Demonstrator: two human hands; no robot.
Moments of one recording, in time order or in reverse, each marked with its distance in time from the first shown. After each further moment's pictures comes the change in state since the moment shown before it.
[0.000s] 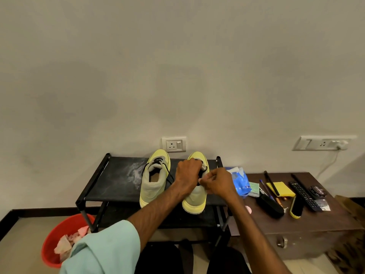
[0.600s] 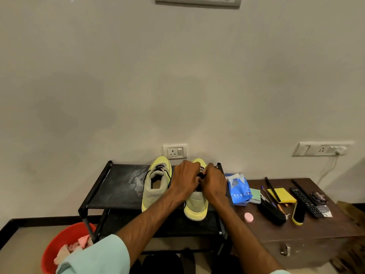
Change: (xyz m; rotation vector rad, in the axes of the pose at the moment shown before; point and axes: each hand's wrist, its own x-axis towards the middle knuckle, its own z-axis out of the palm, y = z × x) left_hand 0.001 -0.019 -0.001 -0.057 0.141 0.041; right_hand 0.008 -0.028 0.023 -0.297 0.256 -0.162
